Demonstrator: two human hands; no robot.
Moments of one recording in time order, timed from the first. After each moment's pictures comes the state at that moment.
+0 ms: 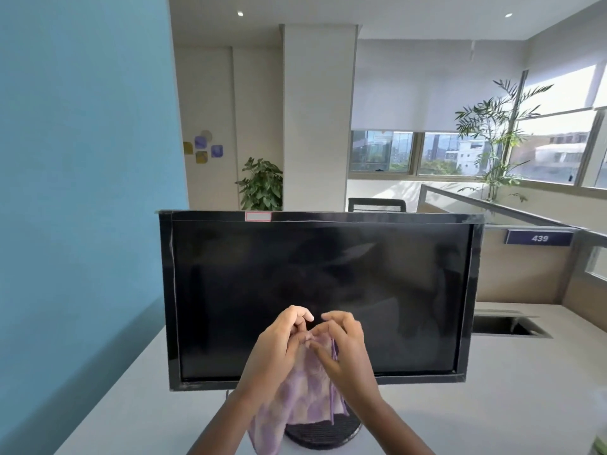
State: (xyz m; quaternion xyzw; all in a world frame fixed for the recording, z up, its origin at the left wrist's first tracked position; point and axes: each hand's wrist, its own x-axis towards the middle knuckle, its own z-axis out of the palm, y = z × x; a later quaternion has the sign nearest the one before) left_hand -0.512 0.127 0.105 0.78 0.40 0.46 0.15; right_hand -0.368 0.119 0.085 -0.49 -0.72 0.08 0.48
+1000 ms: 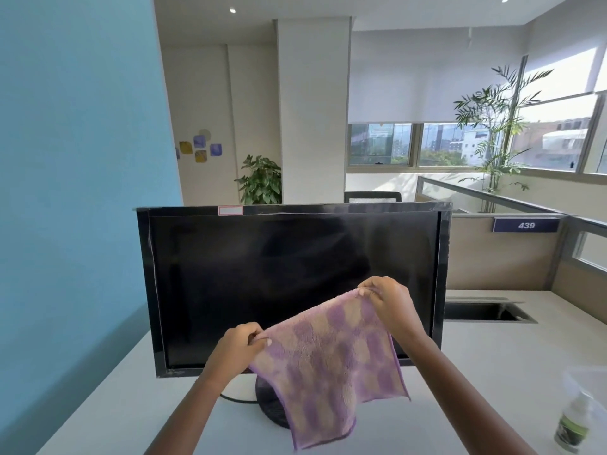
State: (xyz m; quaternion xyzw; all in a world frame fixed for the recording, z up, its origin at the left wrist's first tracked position) left_hand -0.521 0.135 0.087 0.74 0.58 0.29 0.19; right_hand -0.249 0.143 0.128 -0.60 -0.65 0.08 0.45
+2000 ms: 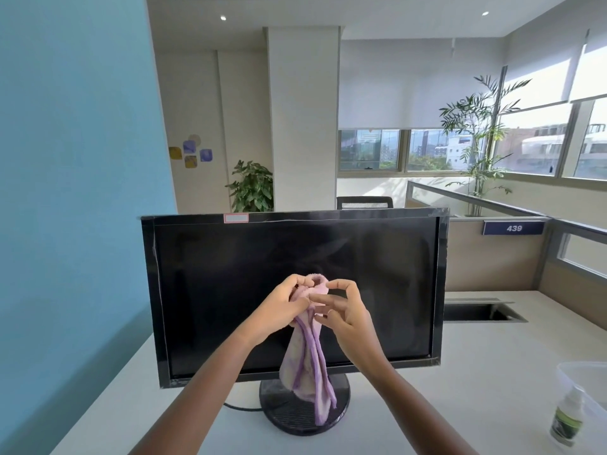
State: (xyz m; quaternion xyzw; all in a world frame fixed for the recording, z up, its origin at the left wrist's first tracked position) left_hand -0.475 0.127 0.176 0.75 0.43 0.35 0.37; right_hand -0.336 0.097 0.134 -0.43 -0.65 0.26 0.57
